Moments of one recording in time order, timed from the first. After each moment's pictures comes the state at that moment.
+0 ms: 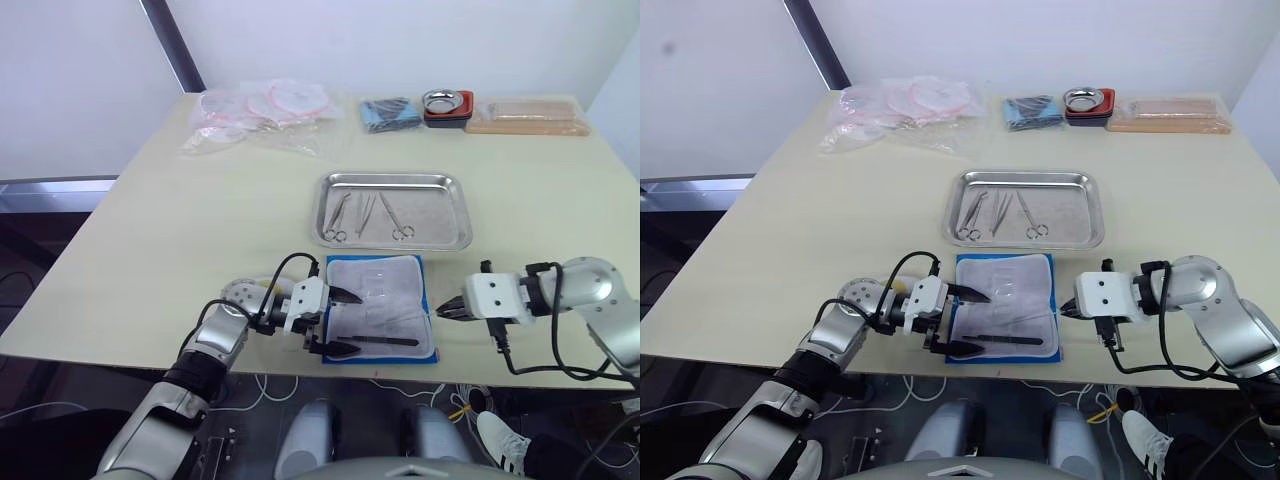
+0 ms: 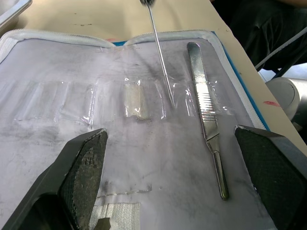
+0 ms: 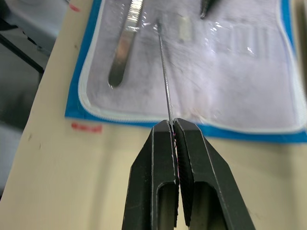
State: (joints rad) left arm -0.36 0.51 -0.36 0.35 -0.22 -0.18 -1.34; right arm -0.25 -0.96 0.21 -0.33 0.13 0.17 1.24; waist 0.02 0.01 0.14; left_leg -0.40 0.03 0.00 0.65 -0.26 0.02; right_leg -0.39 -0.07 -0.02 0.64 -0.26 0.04
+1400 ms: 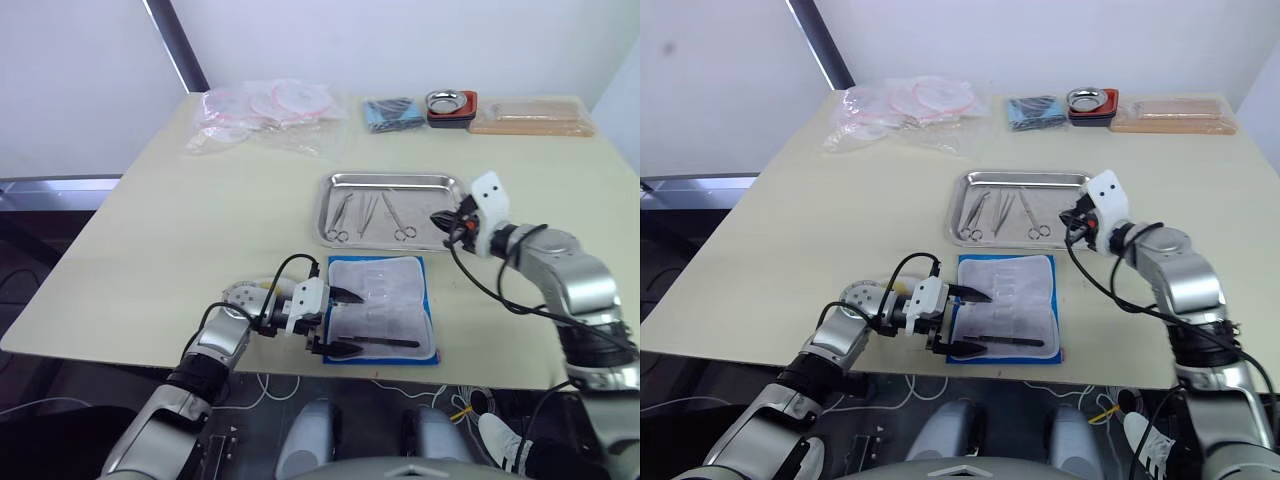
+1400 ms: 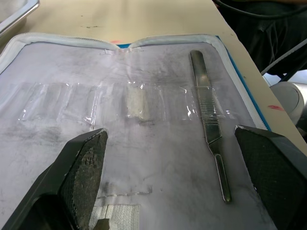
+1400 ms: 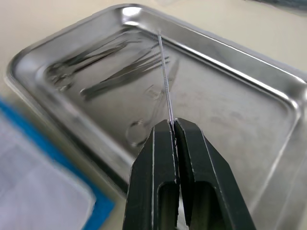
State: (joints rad) left arm -0.35 0.50 -0.35 0.35 -0.22 -0.19 -1.33; right arm -0.56 -0.40 0.03 -0.03 0.25 0.82 0.48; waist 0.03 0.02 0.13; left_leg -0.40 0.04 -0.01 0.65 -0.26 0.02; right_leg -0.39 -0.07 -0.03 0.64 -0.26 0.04
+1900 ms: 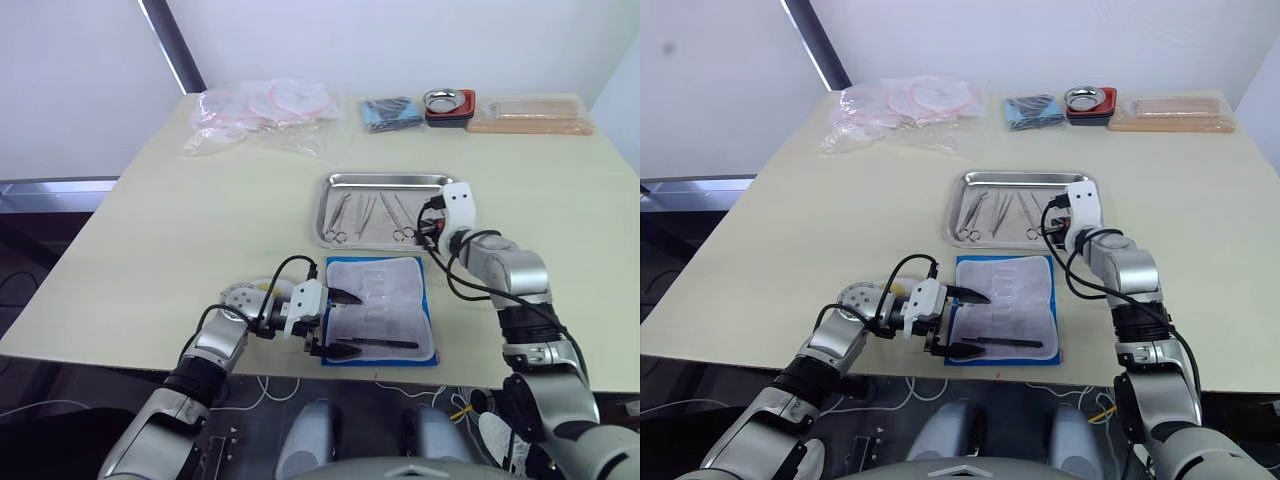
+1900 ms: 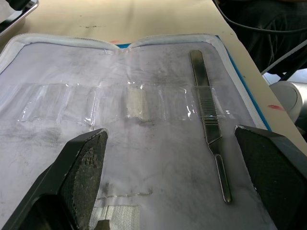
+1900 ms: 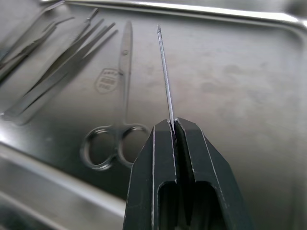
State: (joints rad) left arm -0.33 0.50 -0.34 0.33 -0.22 -0.19 -1.33; right arm -0.65 -0.21 -0.02 0.22 0.19 0.81 0.26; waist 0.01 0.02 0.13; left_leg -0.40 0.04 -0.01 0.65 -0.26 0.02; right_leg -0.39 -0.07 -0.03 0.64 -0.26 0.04
